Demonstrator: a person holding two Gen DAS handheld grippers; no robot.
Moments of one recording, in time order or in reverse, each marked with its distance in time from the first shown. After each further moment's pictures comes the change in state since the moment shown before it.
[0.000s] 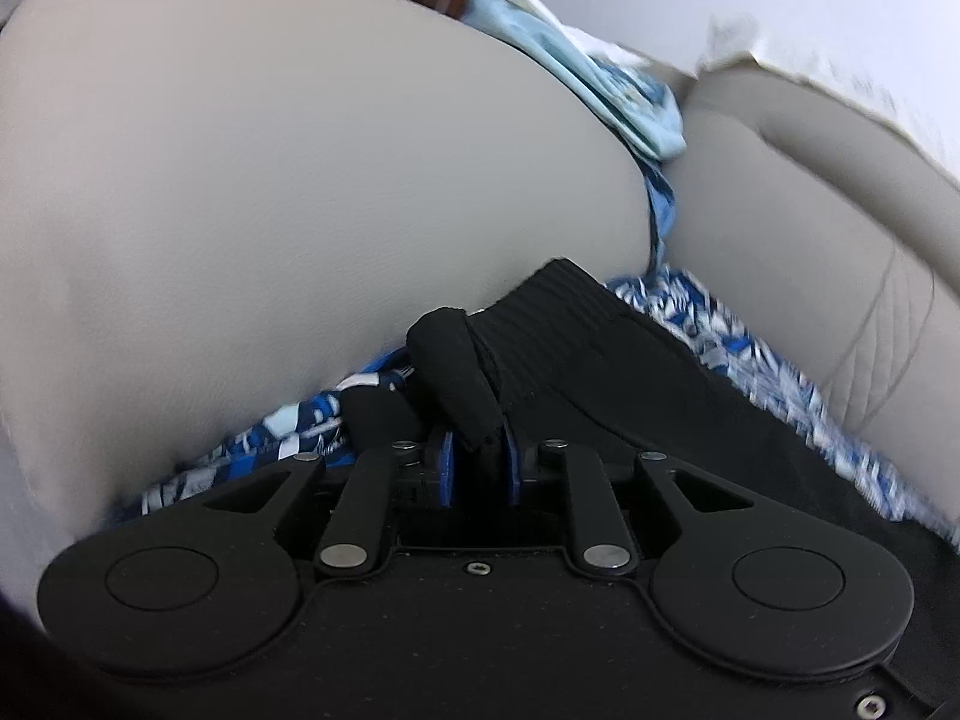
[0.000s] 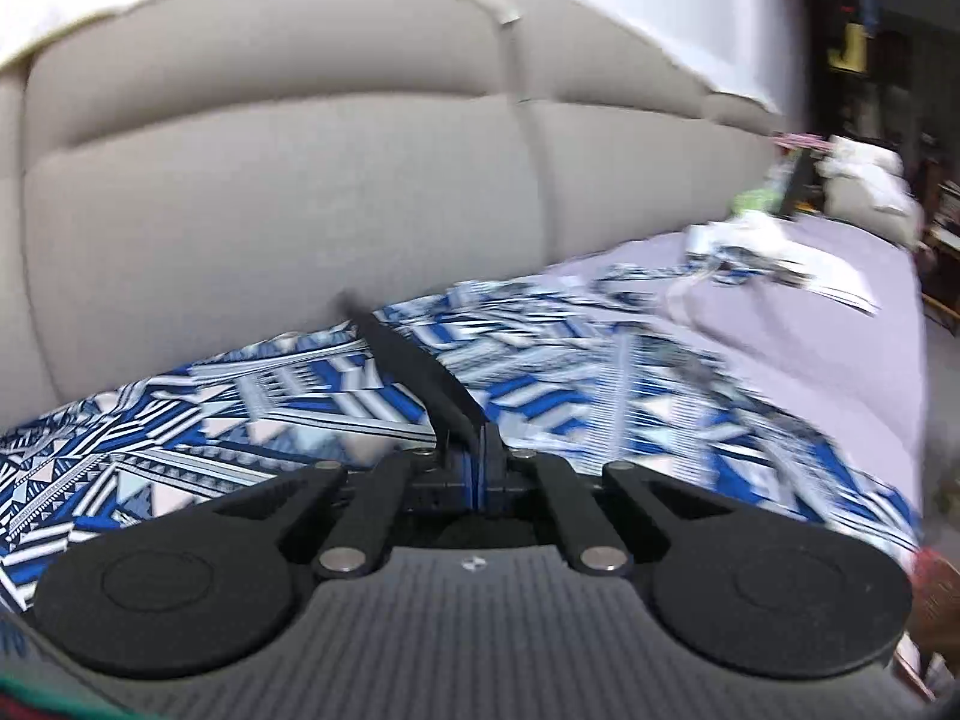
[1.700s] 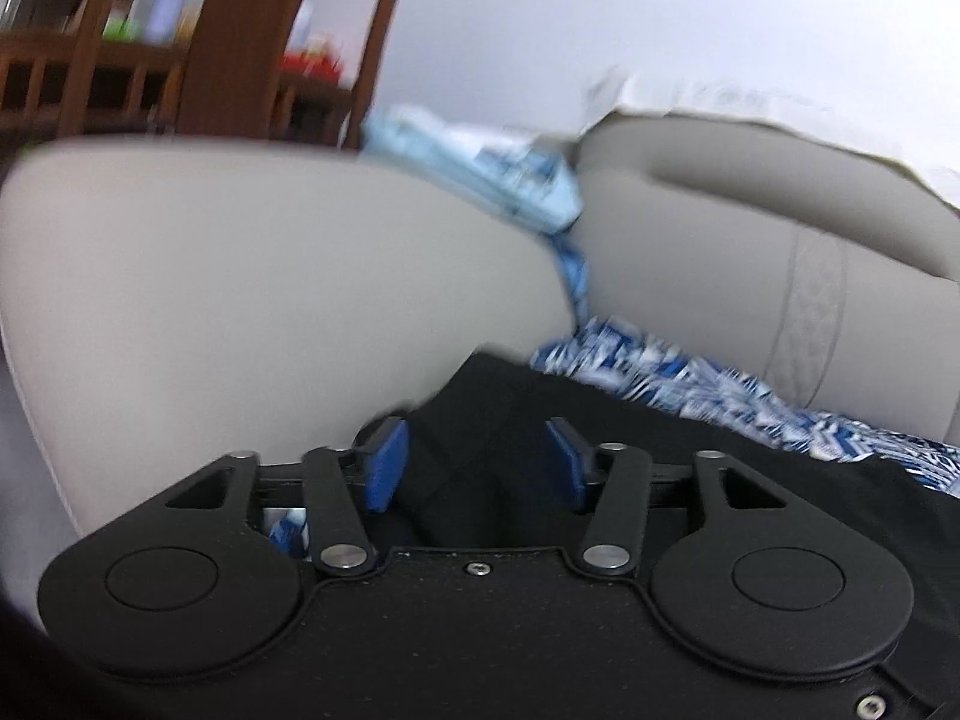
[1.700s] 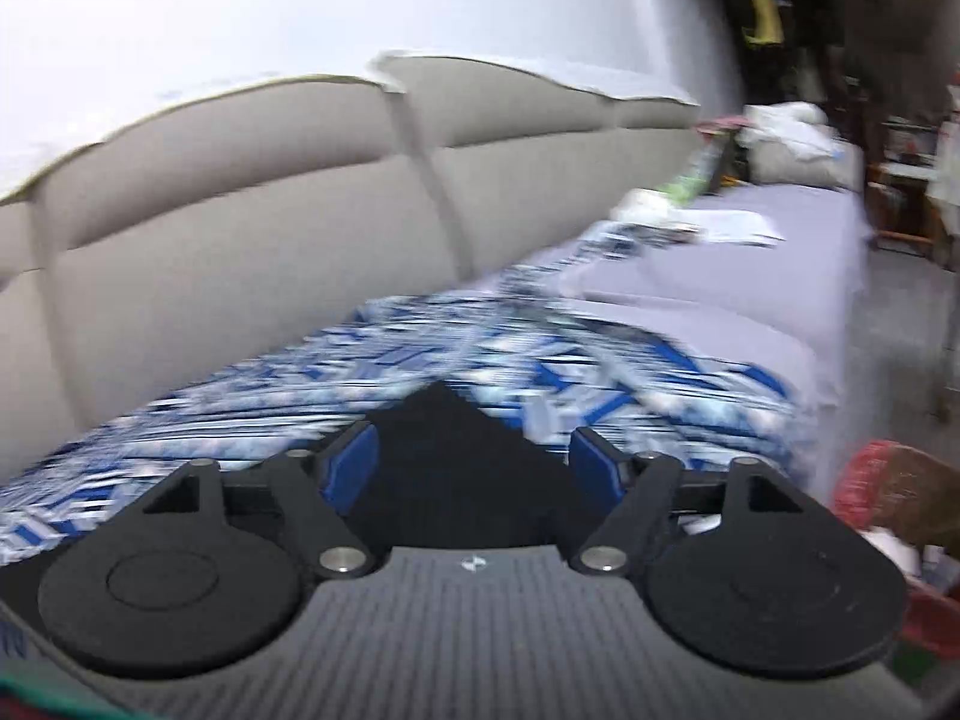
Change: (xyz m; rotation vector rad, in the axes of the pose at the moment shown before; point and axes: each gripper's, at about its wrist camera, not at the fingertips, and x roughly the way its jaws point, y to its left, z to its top) left arm -0.068 -0.010 -0.013 0.246 -0.258 -0.099; right arm -0.103 -0.090 -0.087 0.161 -0.145 0.078
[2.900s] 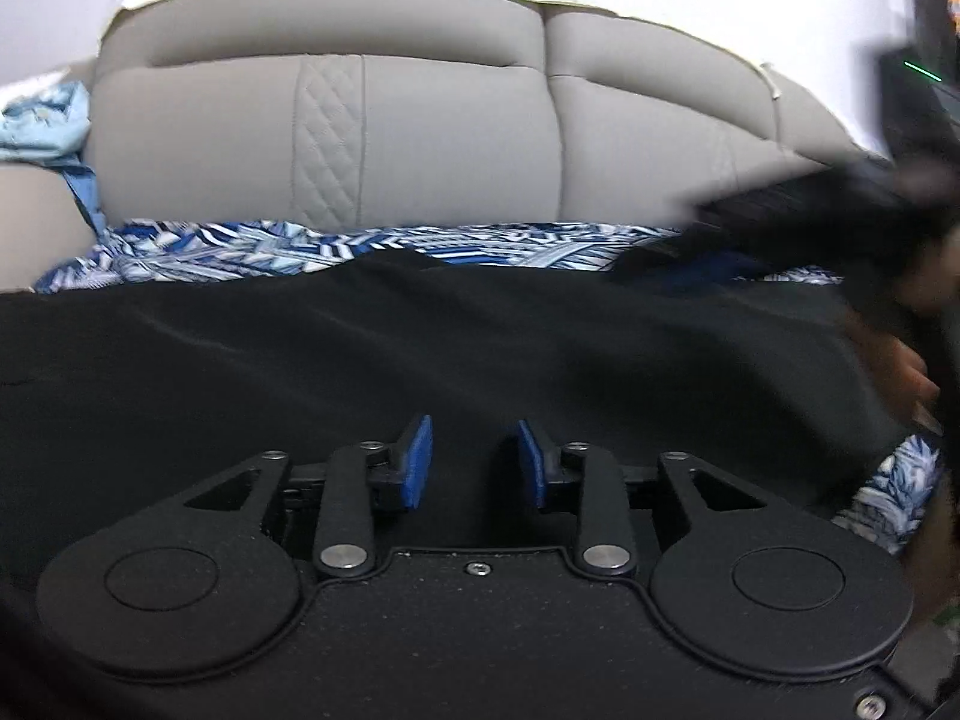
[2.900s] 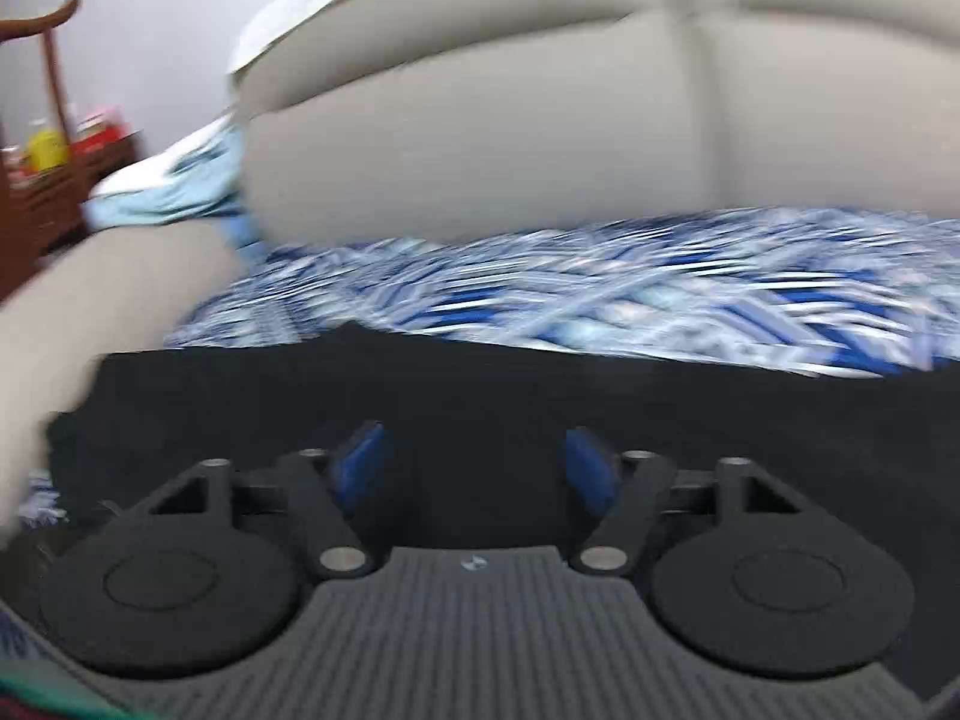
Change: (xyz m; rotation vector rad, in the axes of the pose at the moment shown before) left arm -0.025 -0.167 -0.066 0.342 0.278 -0.734; right arm -0.055 0.308 -0.063 -0.391 0.450 0.894
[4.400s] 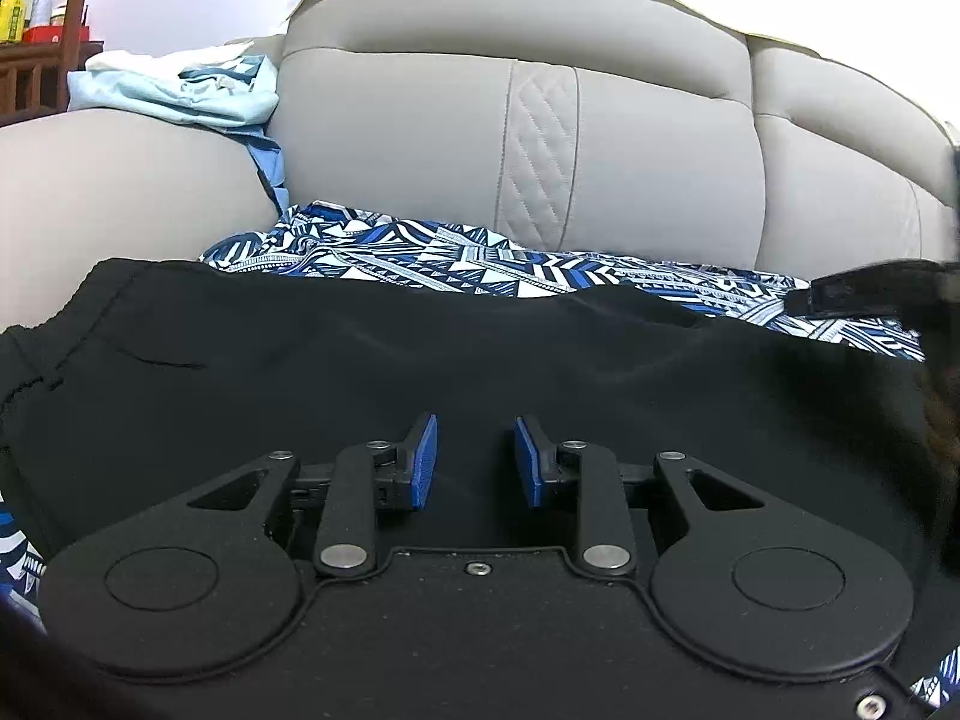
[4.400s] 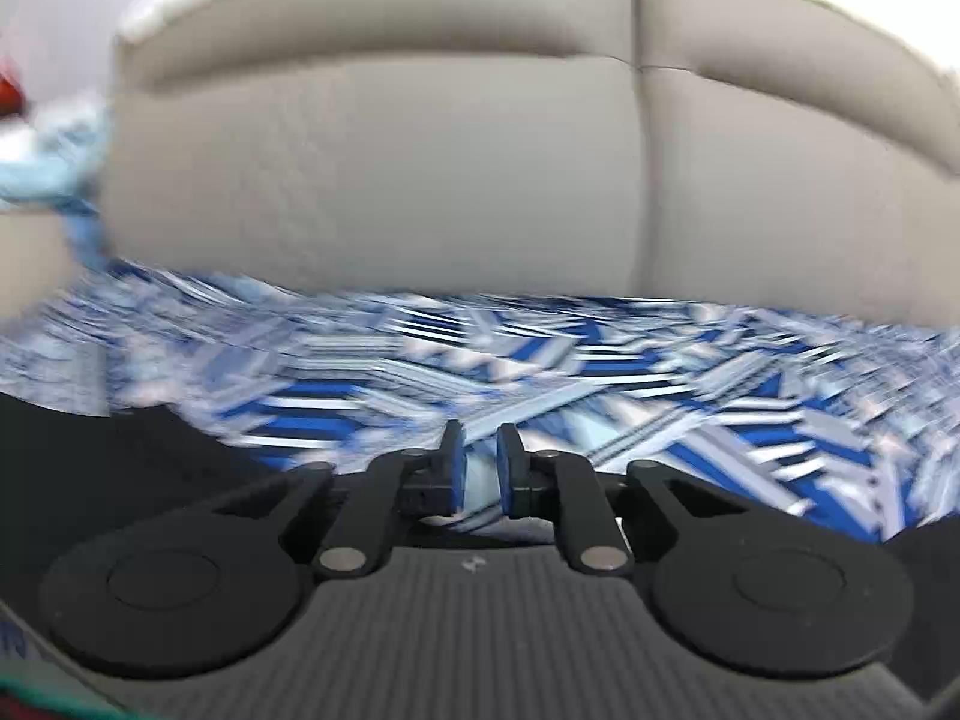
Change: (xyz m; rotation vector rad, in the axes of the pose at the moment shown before) left arm 0.006 0.051 0.017 -0.164 -0.022 0.357; right arm 0.046 -0.007 0.021 -0.105 -0.122 -0.297
